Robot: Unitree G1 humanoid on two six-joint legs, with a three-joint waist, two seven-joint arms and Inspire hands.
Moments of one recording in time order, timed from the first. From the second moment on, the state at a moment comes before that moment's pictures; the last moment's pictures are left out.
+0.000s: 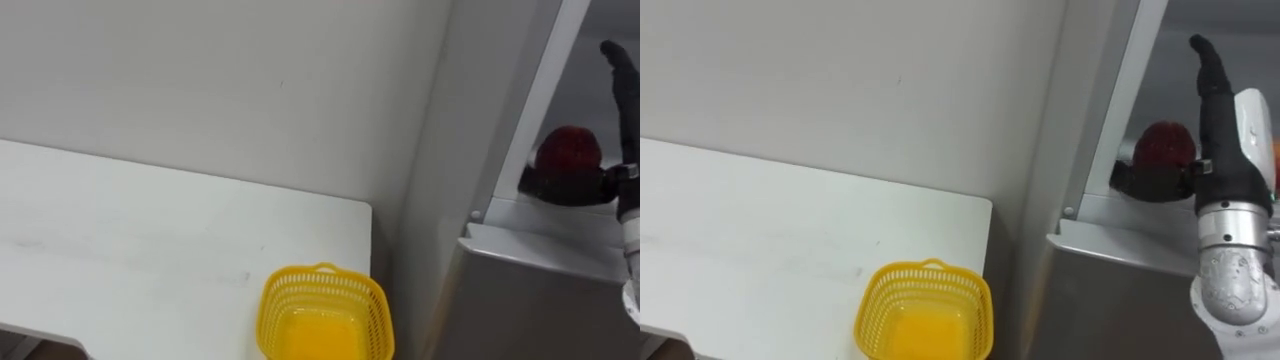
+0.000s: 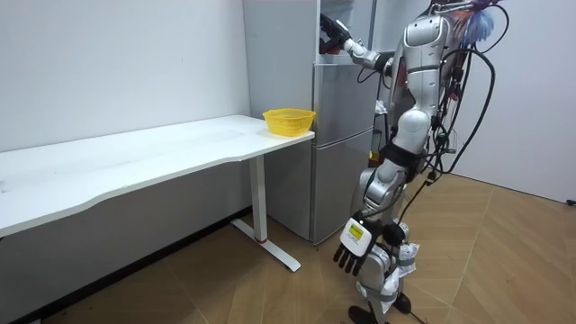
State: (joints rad) left arm 0.25 0.27 0.08 1.08 0.36 0.04 -0.07; right arm -0.51 -0.61 -0.02 0.31 -0.15 -0.11 -0.35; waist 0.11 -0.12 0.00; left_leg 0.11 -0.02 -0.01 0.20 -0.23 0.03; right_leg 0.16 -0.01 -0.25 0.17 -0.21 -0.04
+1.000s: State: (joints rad) left arm 0.24 0.31 0.07 1.07 0.36 0.05 -0.15; right arm -0.65 -0.70 0.02 0.50 -0.06 -0.05 -0.08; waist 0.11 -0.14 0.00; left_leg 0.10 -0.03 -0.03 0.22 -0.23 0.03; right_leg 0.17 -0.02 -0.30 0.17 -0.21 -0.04
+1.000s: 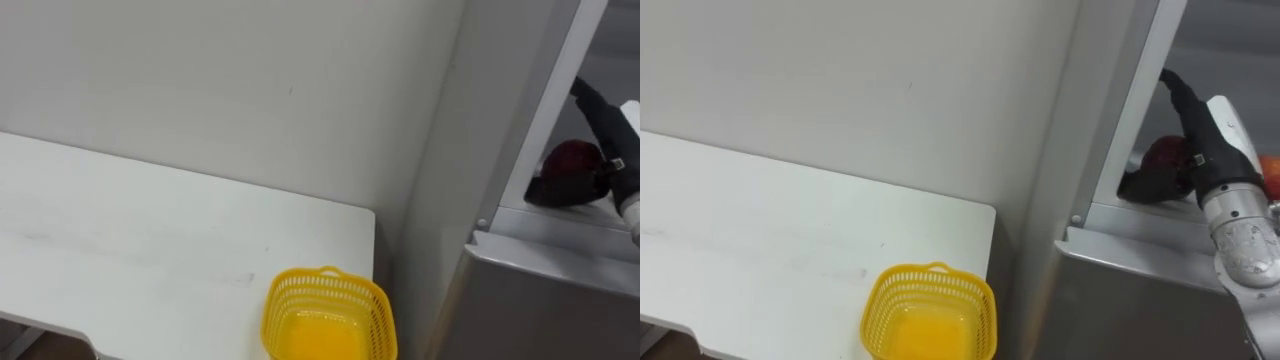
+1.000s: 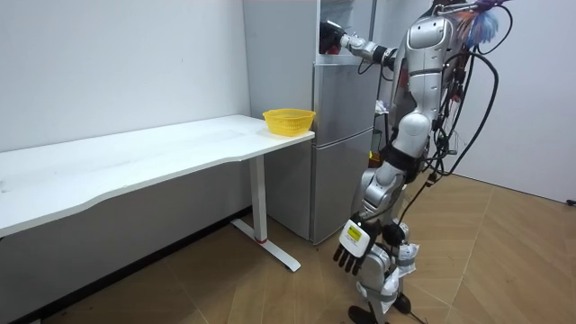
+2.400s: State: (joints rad) left arm 0.23 0.31 0.07 1.07 0.37 0.08 -0.16; right arm -0.65 -0.70 0.02 0.54 -0.09 -0.04 -0.07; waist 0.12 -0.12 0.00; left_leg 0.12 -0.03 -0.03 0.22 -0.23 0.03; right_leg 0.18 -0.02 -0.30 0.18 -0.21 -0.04
